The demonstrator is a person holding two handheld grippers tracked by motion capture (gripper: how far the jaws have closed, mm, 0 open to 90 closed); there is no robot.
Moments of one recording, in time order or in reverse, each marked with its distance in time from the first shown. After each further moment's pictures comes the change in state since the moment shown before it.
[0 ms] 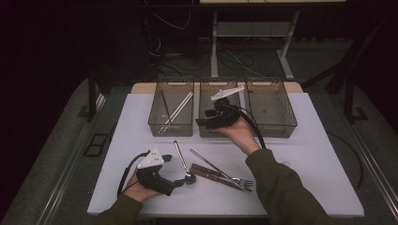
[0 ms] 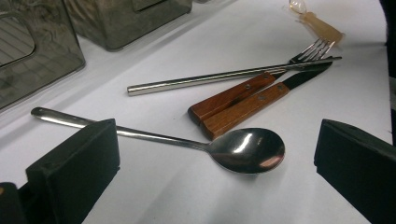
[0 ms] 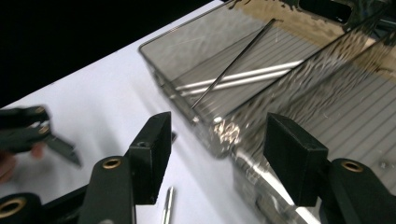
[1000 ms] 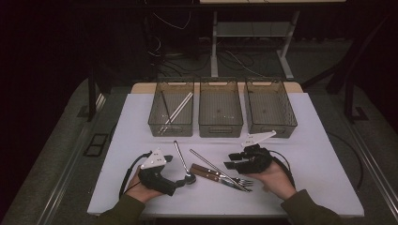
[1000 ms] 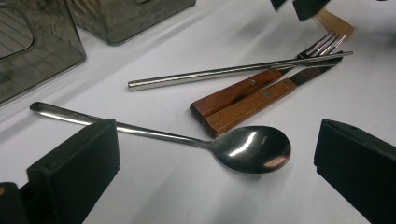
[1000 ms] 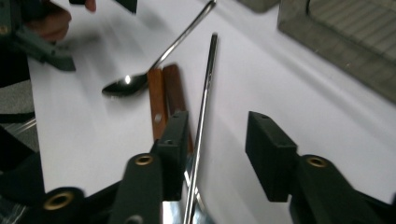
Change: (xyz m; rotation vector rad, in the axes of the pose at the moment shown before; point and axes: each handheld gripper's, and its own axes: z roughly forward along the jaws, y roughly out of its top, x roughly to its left) left arm -0.003 0.000 0.006 0.017 0.023 -0.004; right arm 0.026 -0.127 -0.063 0.104 0.053 -0.008
